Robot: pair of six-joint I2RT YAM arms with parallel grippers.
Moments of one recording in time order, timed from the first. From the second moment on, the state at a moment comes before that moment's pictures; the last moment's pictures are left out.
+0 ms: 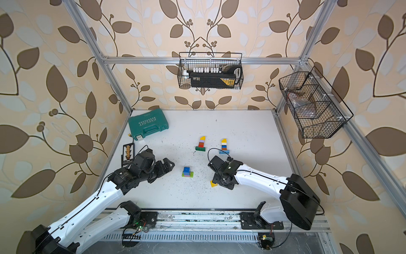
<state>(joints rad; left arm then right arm) -0.57 0.83 0.64 -0.67 0.06 -0.98 0.84 1.32 0.78 -0.77 0.13 1.22</state>
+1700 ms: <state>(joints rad) -1.14 2.07 1.59 -0.97 0.07 -1.38 0.76 0.38 0.45 -0.85 0.46 1.34</state>
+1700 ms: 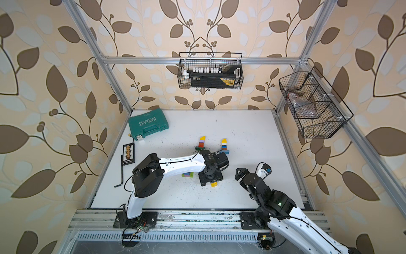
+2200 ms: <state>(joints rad) -1.15 2.12 1.59 -0.95 0.12 -1.28 0.76 0.39 0.45 -0.85 0.46 1.34</state>
